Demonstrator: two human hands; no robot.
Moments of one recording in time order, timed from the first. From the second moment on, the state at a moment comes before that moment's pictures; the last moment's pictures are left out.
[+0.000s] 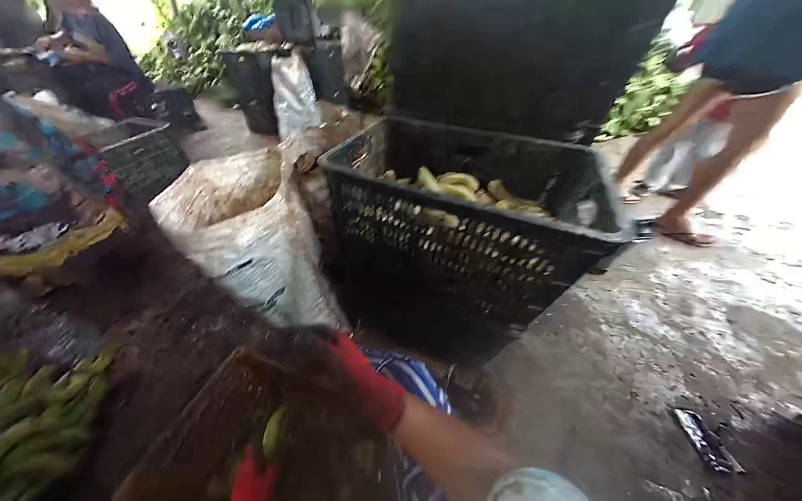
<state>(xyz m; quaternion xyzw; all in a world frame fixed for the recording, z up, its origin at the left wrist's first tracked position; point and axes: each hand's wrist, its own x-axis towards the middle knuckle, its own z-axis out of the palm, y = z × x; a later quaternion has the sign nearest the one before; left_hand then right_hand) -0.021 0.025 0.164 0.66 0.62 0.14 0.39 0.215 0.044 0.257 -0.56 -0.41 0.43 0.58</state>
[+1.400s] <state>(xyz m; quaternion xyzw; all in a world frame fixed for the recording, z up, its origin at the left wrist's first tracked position) -0.085 0.038 0.303 0.34 0.34 0.57 0.66 0.180 0.058 0.276 -0.43 -0.79 0.17 0.40</state>
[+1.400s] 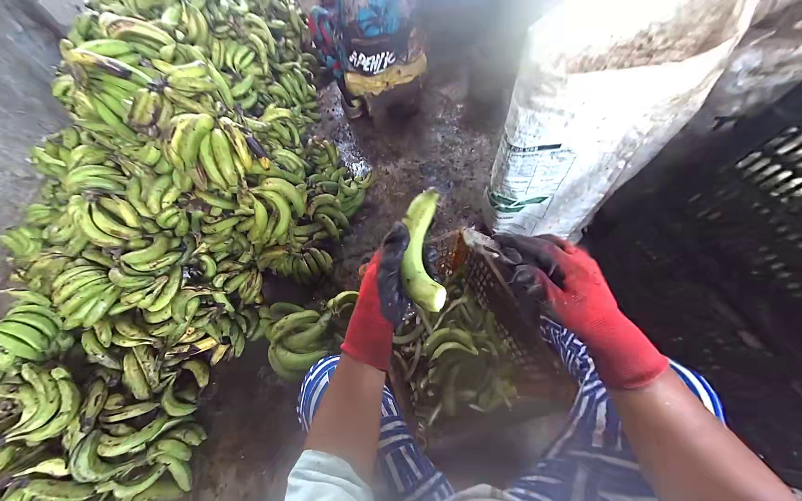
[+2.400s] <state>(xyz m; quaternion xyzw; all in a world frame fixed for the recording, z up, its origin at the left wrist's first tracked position) -0.092 0.046 0.291 0.59 0.51 0.54 0.31 0.198 0.051 0.291 -0.42 -0.87 0.19 0.19</state>
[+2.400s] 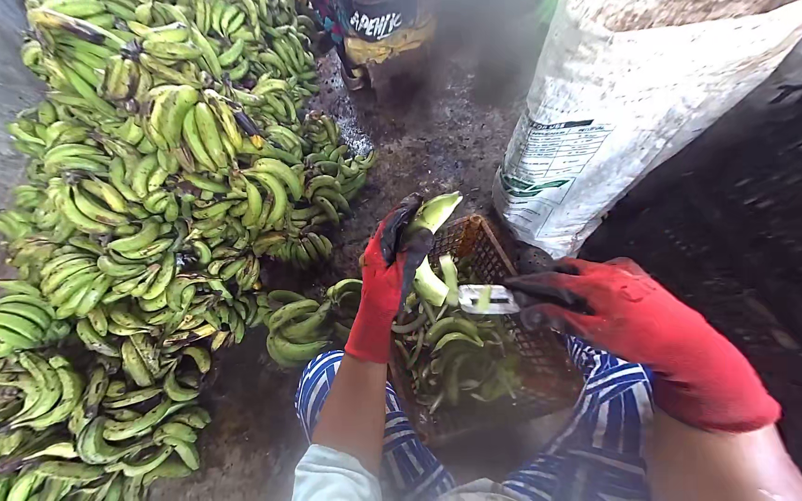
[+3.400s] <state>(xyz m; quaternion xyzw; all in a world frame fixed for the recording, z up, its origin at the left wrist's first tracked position) -0.045 0.035 0.275 0.40 0.36 0.71 0.46 0.143 0.058 0.270 -0.39 -0.80 0.01 0.47</state>
